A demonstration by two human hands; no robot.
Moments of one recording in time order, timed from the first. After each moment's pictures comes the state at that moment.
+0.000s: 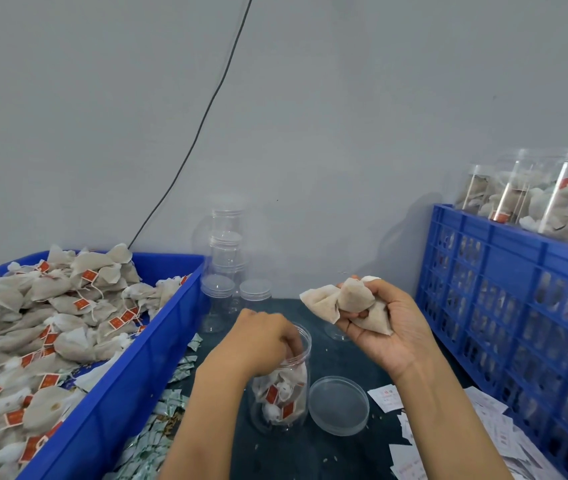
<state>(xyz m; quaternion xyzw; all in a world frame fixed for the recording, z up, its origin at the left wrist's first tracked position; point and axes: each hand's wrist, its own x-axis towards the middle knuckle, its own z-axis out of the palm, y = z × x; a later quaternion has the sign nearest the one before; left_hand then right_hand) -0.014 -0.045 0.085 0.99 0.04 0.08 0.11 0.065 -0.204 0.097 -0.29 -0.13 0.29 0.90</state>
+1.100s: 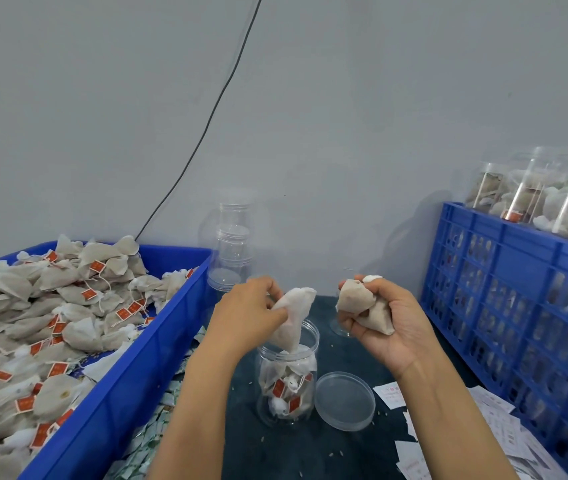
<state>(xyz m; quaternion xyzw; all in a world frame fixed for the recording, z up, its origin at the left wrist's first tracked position) -0.023 -0.026 0.089 0.92 0.15 0.22 0.30 0.062 -0.196 0.094 -0.35 -0.11 0.26 0.89</state>
